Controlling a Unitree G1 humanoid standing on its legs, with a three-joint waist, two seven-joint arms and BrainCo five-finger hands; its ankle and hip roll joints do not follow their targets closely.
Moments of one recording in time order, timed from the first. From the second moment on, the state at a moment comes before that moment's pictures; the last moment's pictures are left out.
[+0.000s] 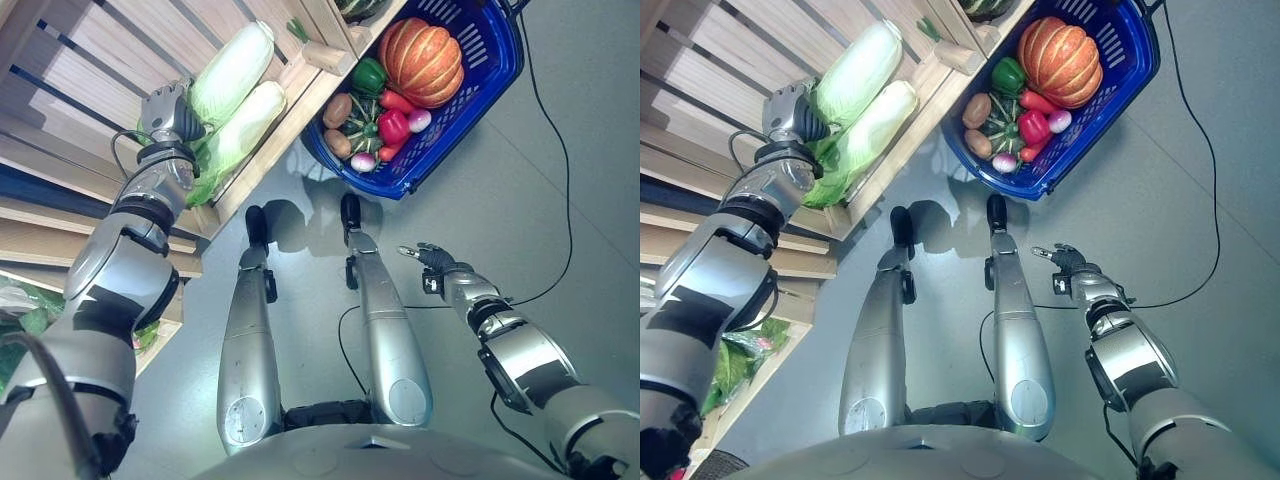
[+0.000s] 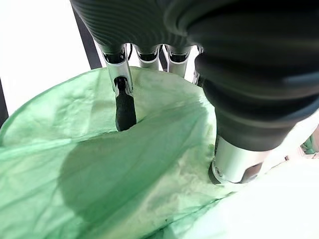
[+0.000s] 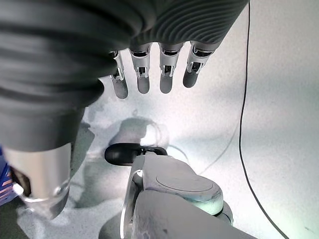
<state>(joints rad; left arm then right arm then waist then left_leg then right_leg) -1.13 0.55 -0.64 1.31 0.31 -0.07 0.46 -0.64 -0.33 0.37 1.30 0.45 0.07 -0.02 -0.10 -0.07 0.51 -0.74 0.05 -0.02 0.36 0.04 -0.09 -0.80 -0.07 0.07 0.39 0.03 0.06</state>
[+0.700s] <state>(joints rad) -1.11 0.56 -0.63 1.31 0.15 -0.12 0.42 -0.65 -0.33 0.37 1.30 0.45 0.07 -0.02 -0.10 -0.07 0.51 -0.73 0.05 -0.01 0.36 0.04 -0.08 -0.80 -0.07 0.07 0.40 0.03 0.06</state>
